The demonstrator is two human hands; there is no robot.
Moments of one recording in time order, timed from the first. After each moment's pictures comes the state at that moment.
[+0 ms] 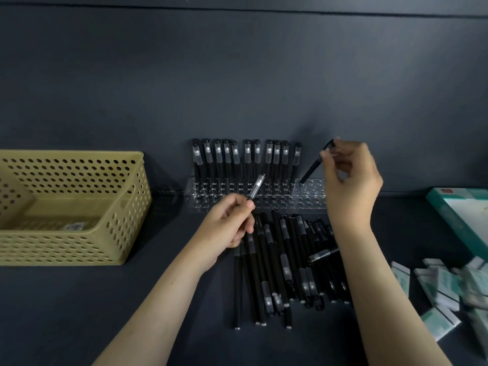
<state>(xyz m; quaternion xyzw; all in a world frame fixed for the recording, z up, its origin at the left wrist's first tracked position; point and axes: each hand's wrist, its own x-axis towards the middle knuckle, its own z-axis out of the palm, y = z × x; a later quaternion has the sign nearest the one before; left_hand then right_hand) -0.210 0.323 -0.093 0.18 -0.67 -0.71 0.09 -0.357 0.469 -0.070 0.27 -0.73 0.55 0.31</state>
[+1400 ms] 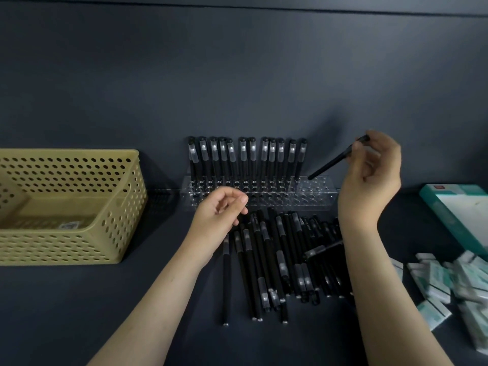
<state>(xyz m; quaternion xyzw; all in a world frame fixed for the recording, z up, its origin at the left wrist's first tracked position) -0.214 0.318 -0.106 0.19 -0.70 -0.66 0.20 -0.363 0.482 -0.067 0.18 -0.67 0.64 0.34</state>
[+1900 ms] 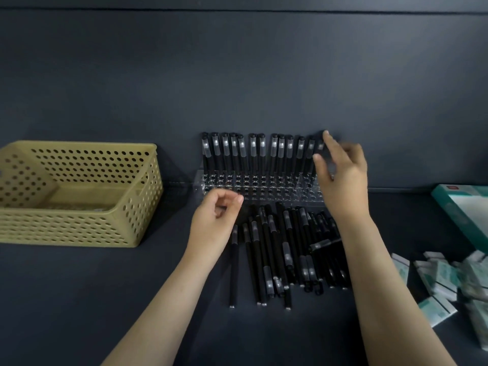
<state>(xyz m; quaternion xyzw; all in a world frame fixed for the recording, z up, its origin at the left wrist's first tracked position) -0.187 0.333 -0.105 0.28 -0.74 -0.54 0.29 -0.370 0.475 -0.085 0.32 -0.80 0.45 0.23</state>
